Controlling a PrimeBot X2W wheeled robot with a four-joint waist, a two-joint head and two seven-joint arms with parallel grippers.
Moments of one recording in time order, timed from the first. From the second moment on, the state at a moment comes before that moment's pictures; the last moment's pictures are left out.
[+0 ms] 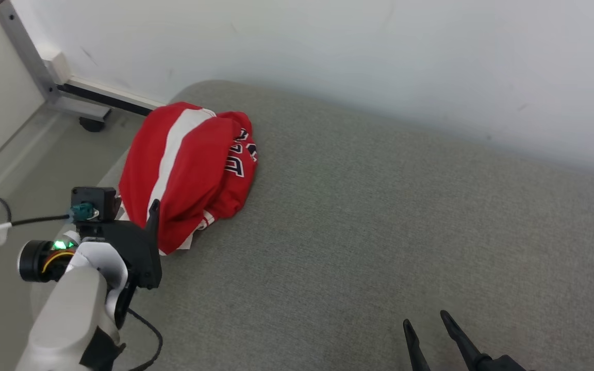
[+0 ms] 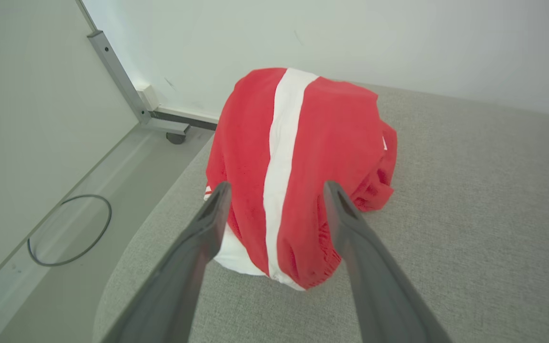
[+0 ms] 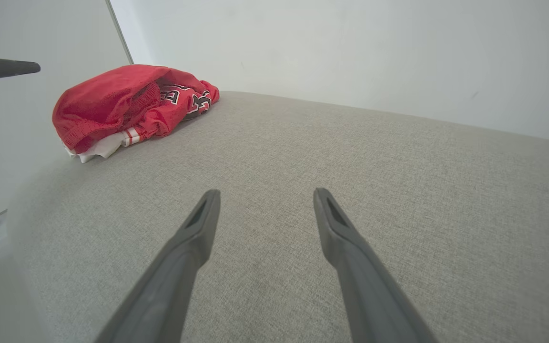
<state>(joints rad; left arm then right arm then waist) -0.68 0.19 -0.16 0.86 -0.26 -0.13 0.01 0.10 -0.05 0.14 0.19 0.07 0.13 -0.24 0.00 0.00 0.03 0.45</state>
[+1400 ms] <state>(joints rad) -0.91 0.36 -0.25 0.69 -0.30 -0.11 0.14 0.08 -0.05 0.07 0.23 0.27 0.13 -0.26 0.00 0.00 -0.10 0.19</state>
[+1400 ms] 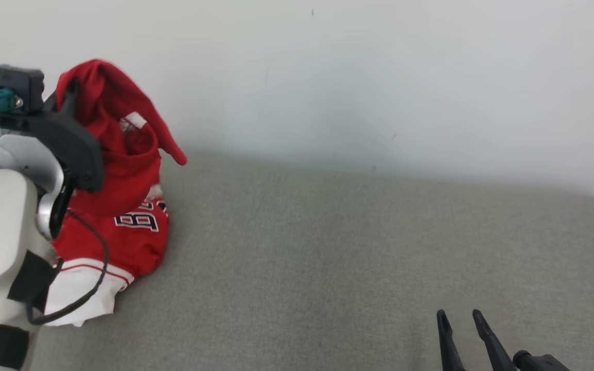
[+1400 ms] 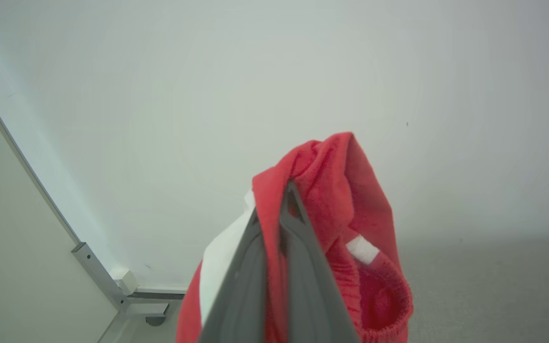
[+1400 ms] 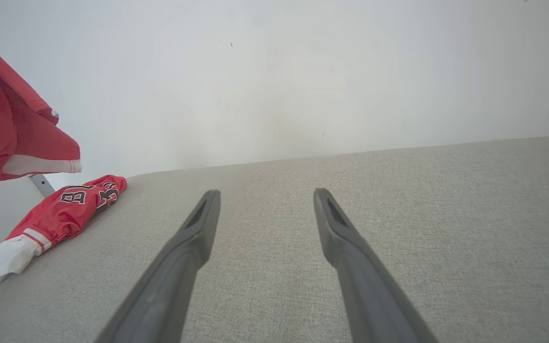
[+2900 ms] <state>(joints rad) -0.34 0.07 -0.32 0.68 -0.50 -0.05 -0.24 0.06 -0.05 0.09 0.22 0.17 0.13 -0.26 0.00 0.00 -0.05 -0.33</state>
